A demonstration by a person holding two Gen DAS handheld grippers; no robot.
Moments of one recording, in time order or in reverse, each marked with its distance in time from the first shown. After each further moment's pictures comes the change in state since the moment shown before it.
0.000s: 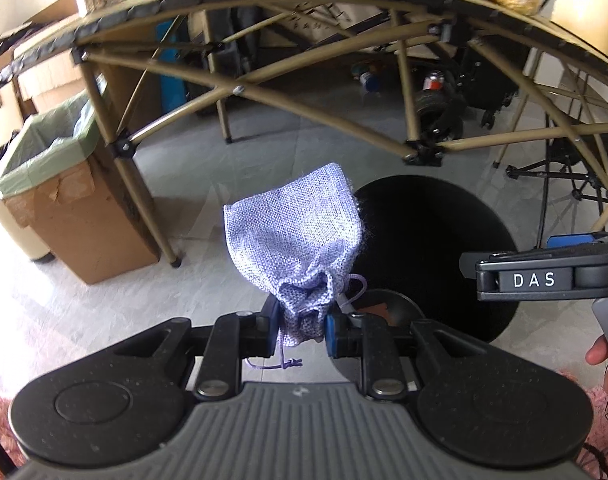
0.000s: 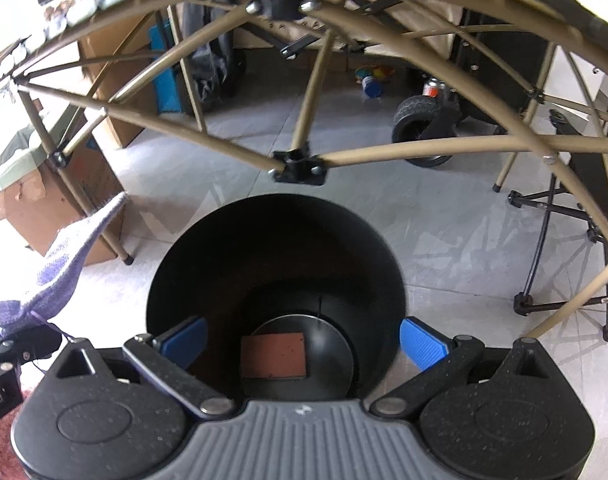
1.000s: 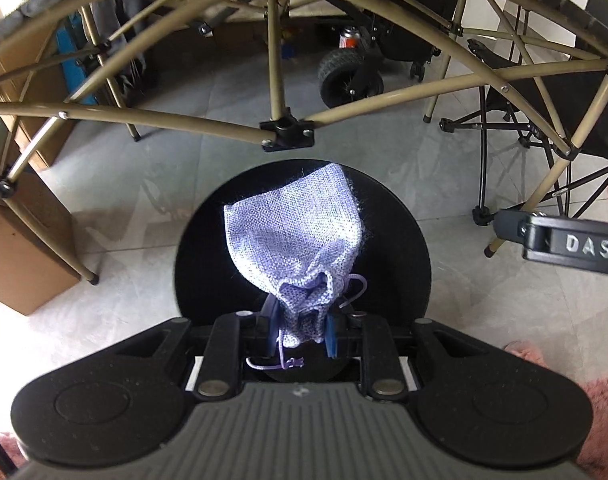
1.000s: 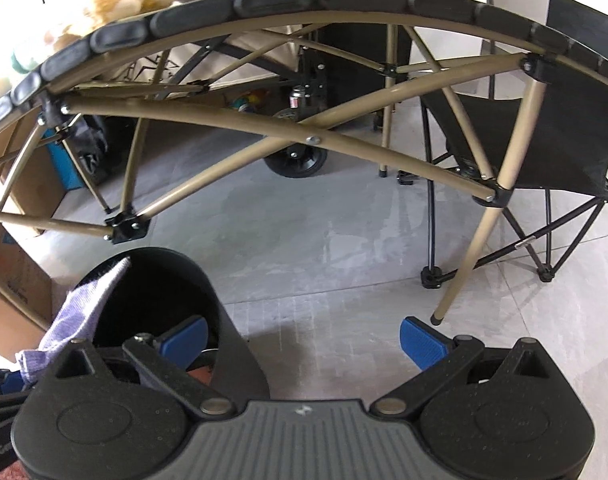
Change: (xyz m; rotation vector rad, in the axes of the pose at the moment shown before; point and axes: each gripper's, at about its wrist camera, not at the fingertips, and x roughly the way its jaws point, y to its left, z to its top) left arm 0.048 -0.100 0.030 0.134 0.118 -0.136; right arm -0.028 -0.112 -0.020 0.273 -0.088 -0.179
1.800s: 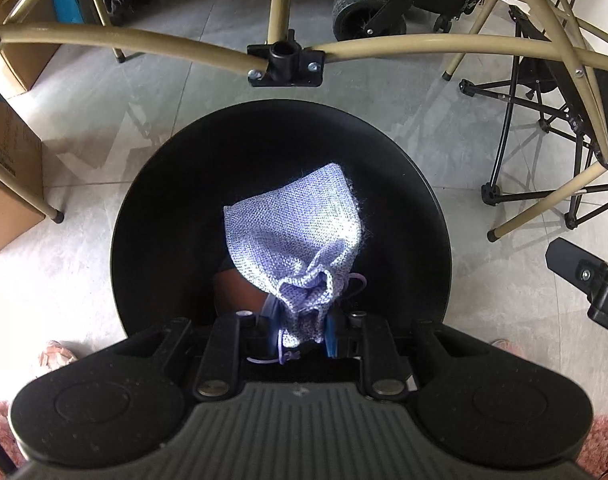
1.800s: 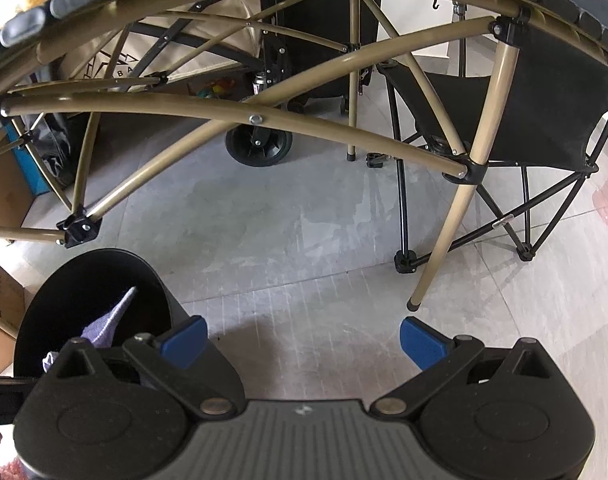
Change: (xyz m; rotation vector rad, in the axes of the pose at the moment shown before) left arm 0.069 0.005 0.021 -0.119 0.215 -0.044; right arm 0.026 -0.014 0.000 0.051 0.044 -0.068
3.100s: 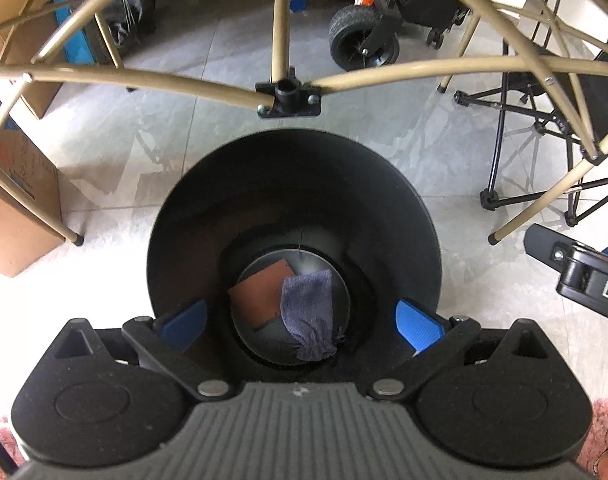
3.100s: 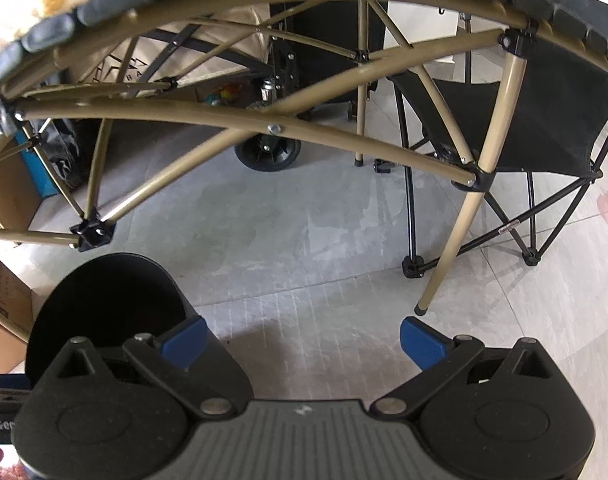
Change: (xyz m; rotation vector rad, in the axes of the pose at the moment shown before) left arm -0.033 -0.003 -0.008 0.054 -0.075 0.034; right arm -0.013 0.006 0.002 -0.004 -0.027 0.023
